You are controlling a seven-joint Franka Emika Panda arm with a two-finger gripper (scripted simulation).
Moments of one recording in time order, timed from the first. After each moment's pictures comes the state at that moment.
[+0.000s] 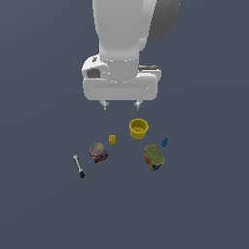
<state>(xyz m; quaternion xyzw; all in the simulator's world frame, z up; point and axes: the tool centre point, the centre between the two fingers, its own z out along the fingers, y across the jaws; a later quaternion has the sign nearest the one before) 0.006 -0.010 0.326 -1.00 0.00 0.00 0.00</state>
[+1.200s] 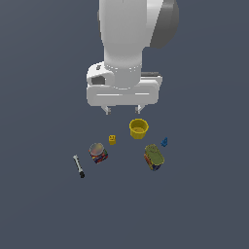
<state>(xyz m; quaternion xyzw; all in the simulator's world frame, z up) 0.013 -0.005 0.310 -1.00 -0.03 -0.02 -0.01</state>
